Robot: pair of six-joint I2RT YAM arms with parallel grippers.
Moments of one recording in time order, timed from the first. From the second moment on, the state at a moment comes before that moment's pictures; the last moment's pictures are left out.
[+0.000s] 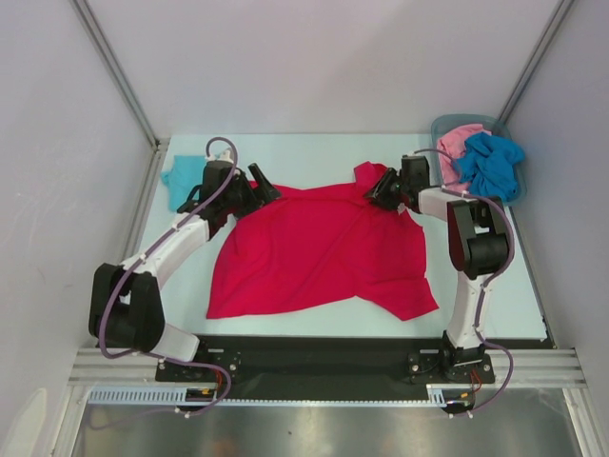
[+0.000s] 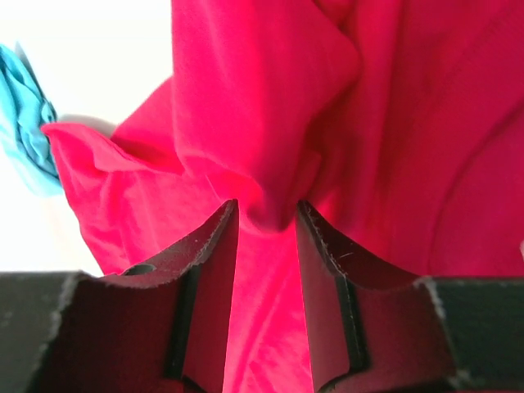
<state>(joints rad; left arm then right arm) -0.28 1.46 1.02 -0.17 0.17 -0.70 0.16 2.03 1.26 0.04 -0.33 0.77</state>
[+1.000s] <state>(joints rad) -0.28 1.37 0.97 -0.15 0.17 -0.70 0.17 2.12 1.60 0.02 -0.32 0.74</state>
